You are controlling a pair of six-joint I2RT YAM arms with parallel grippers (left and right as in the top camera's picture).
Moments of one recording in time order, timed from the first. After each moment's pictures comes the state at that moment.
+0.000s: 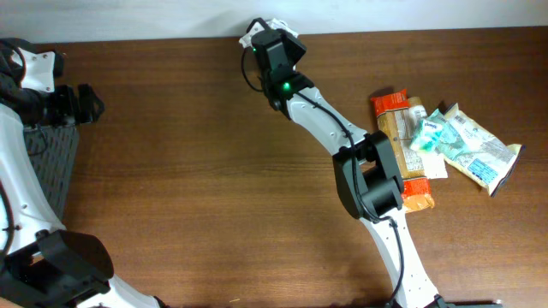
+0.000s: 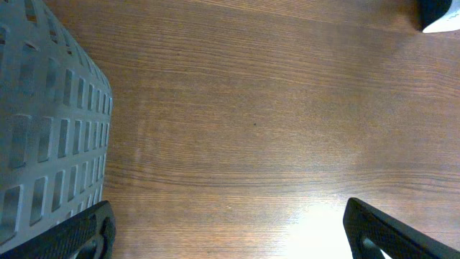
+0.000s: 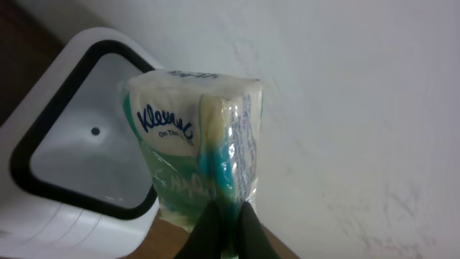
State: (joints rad) left arm 0.45 1.85 2.01 -1.32 0.30 0.29; right arm 0.48 2.55 2.16 -0.04 0.64 -0.75
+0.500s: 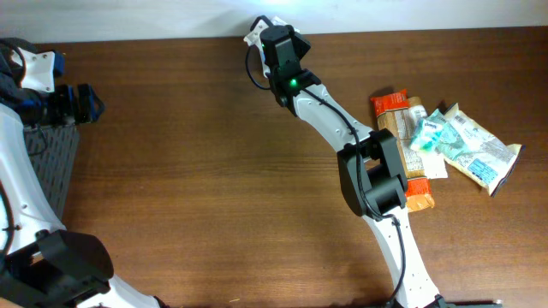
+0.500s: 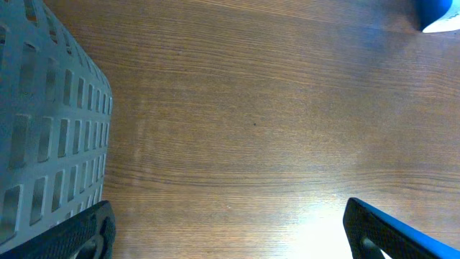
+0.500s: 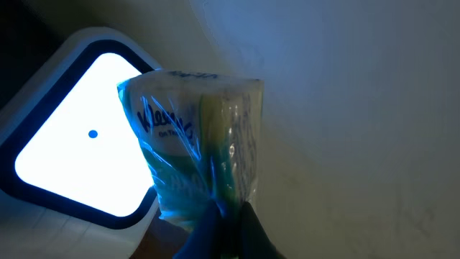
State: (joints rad) left arm 0.45 1.85 2.01 -1.32 0.30 0.29; right arm 0.45 2.55 2.16 -0.03 0.57 -0.79
